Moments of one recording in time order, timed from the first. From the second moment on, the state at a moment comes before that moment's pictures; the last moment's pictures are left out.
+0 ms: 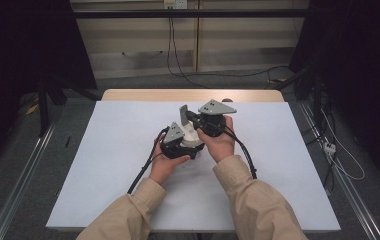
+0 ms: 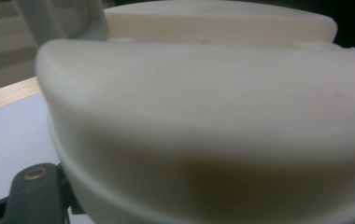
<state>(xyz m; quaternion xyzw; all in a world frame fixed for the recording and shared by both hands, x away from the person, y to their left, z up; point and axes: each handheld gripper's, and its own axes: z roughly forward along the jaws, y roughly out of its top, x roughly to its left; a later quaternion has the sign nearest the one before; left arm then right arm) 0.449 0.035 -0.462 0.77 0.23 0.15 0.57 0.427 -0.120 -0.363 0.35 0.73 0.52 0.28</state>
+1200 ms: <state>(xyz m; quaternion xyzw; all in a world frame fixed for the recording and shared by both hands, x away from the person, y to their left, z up) 0.449 0.036 -0.462 0.77 0.23 0.15 0.57 0.440 -0.110 -0.371 0.35 0.74 0.51 0.28</state>
